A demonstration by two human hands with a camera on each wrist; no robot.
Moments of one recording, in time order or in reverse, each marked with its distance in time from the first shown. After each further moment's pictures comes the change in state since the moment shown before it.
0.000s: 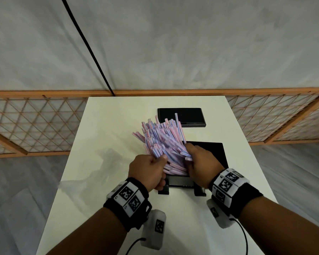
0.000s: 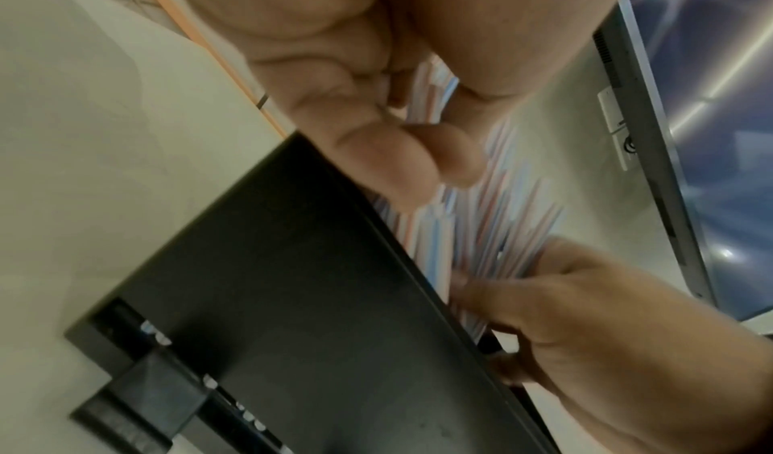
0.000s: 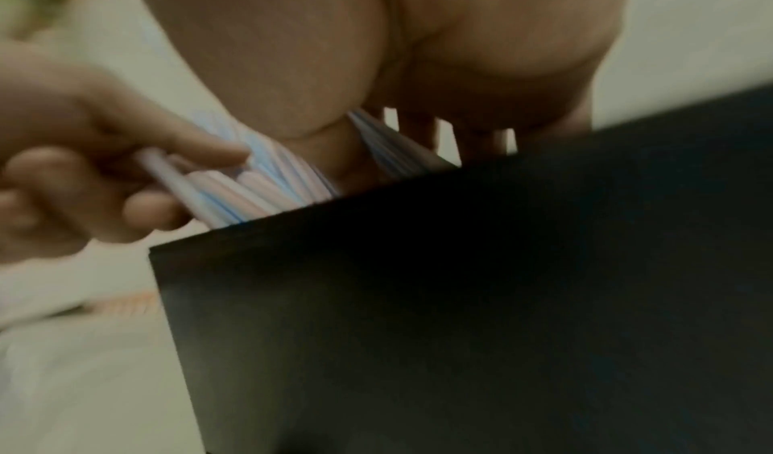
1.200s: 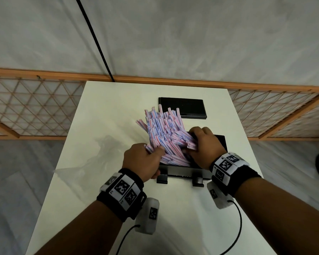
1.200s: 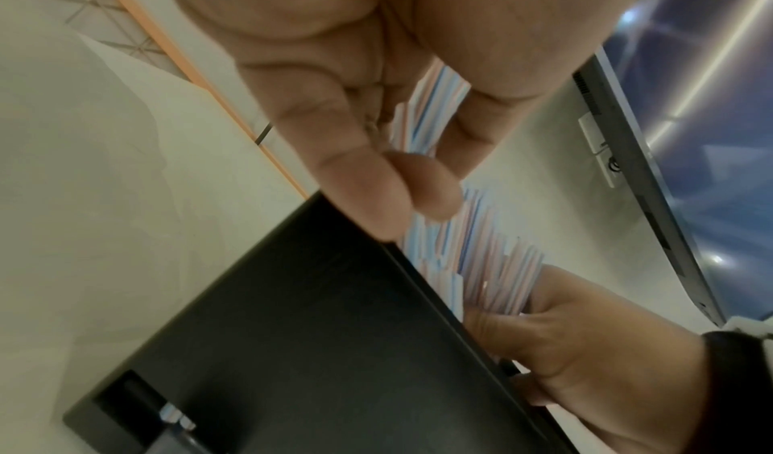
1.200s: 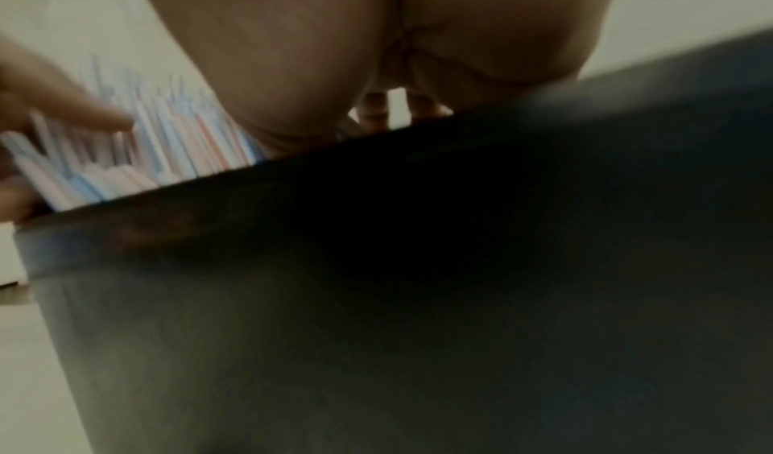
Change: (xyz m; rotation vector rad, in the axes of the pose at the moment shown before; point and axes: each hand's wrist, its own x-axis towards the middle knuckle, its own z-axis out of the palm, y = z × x) left_hand 0.000 -0.005 -0.017 0.129 0.033 0.073; right_hand 0.022 0.015 -0.002 -0.085 0.085 0.101
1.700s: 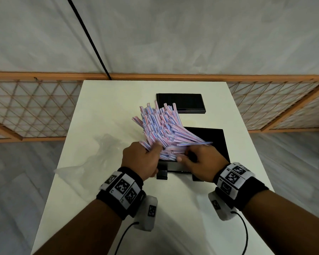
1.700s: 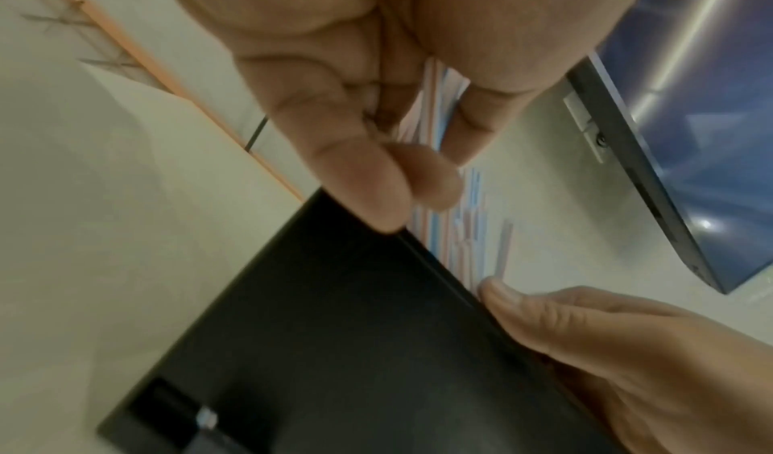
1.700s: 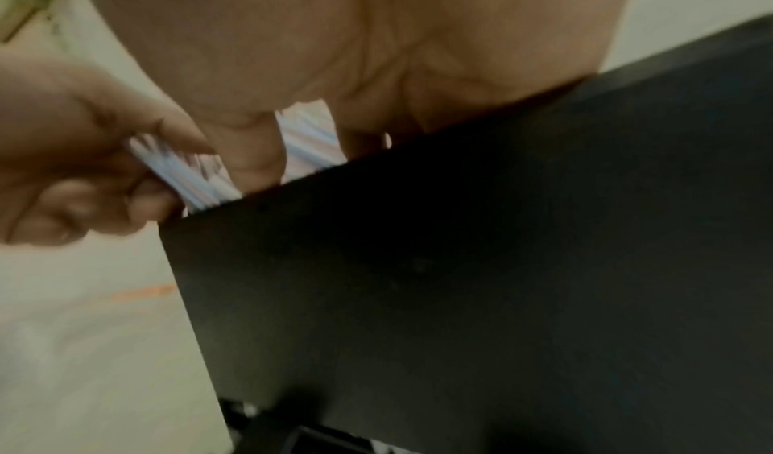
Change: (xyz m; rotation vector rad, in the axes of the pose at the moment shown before) left_hand -0.003 0.000 0.002 0.163 0.065 0.094; right_hand -0.037 0.010 0.018 0.033 -0.114 -0.148
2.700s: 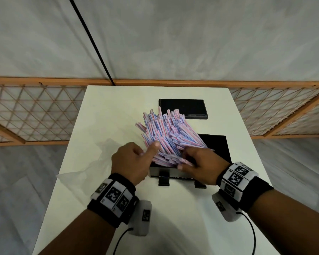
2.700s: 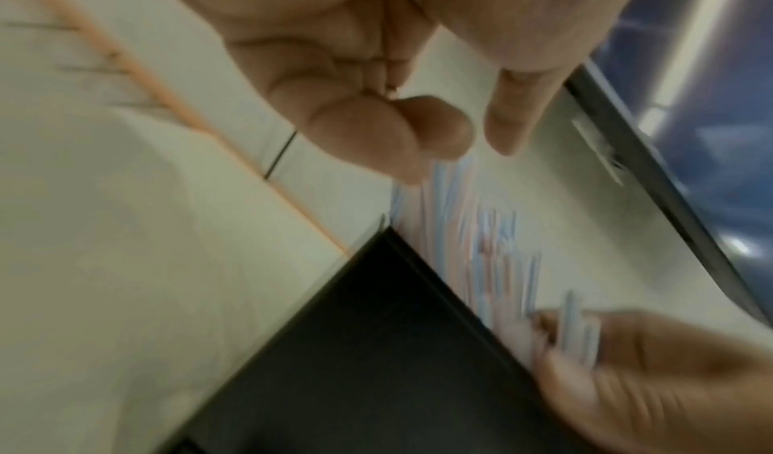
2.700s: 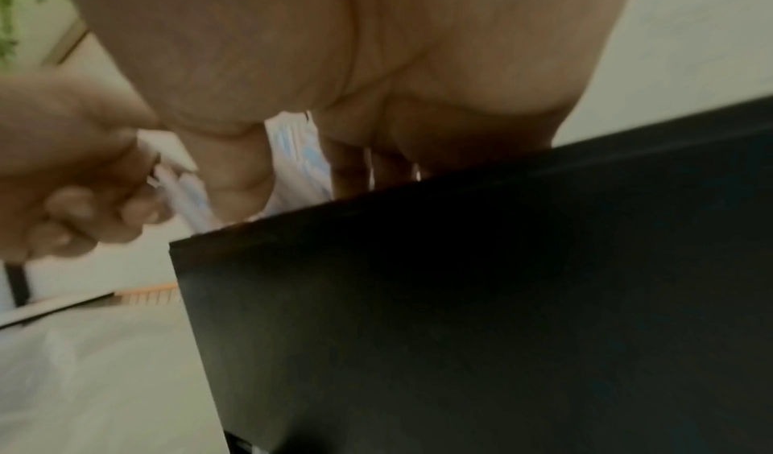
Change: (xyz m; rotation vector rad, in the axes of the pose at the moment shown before) left_hand 0.005 -0.009 -0.016 -0.088 0.078 -0.073; right_hand 0.009 -0.008 -0.017 0.008 -0.103 -0.148
